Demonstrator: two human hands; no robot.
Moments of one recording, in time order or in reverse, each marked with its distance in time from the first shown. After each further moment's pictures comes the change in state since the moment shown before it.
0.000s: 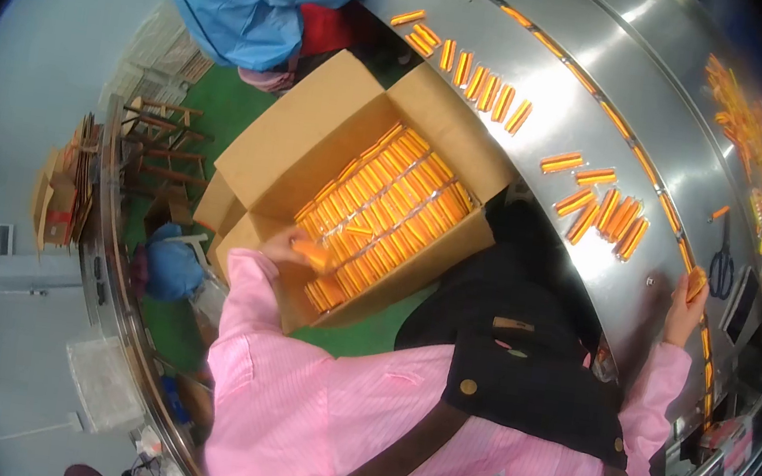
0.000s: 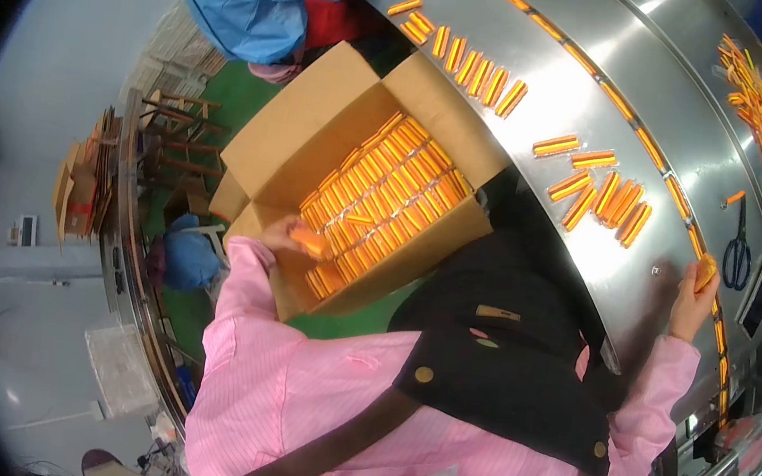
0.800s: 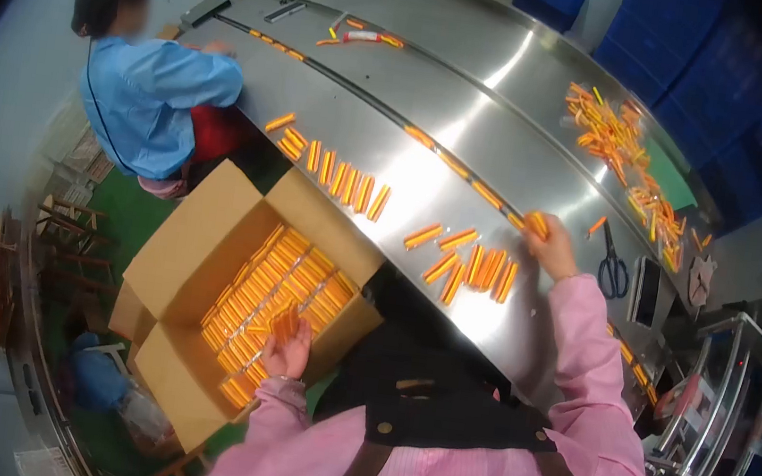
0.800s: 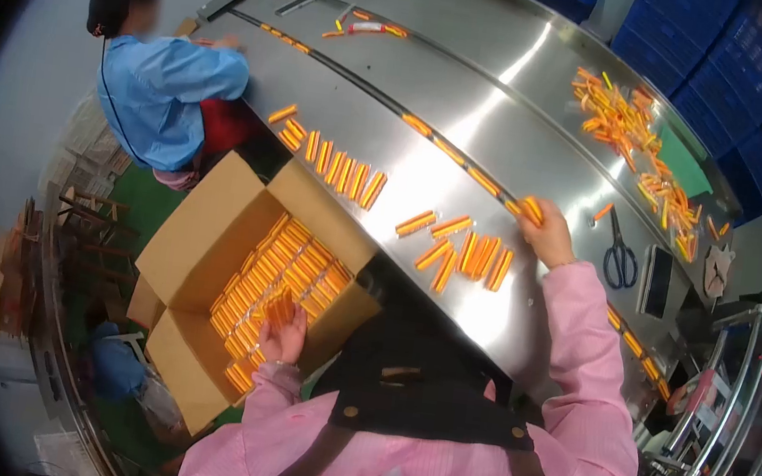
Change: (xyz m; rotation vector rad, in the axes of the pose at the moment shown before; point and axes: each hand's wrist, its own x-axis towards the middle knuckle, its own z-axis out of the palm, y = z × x) left_hand 0.059 0.133 0.242 -1.734 -0.049 0.684; right_hand 0.109 -0.086 0.088 -0.059 -0.383 -0.158
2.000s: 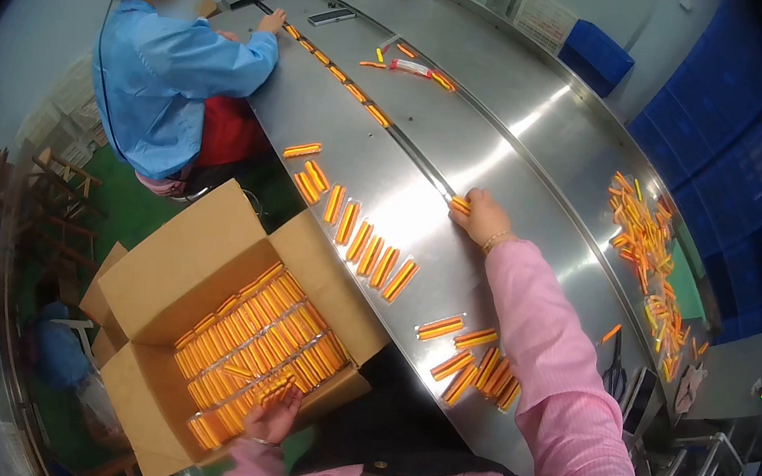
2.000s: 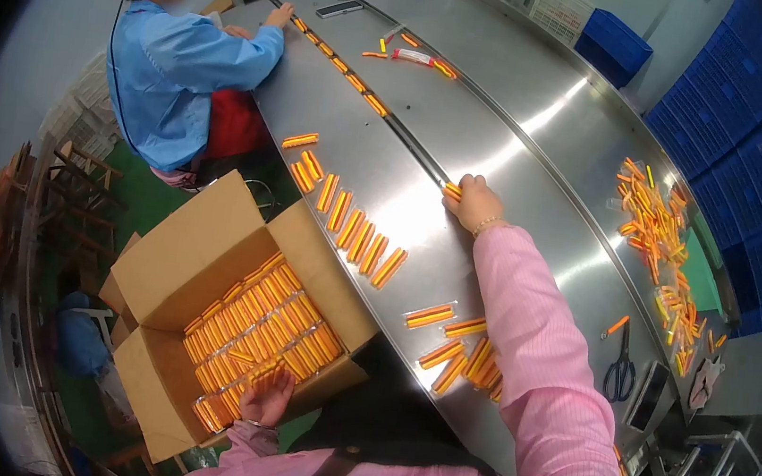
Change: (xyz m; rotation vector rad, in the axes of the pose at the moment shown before) left_hand 0.002 0.006 -0.008 0.163 0.092 -0.033; right_hand 0.209 -0.075 0.203 -0.670 -0.261 -0.253
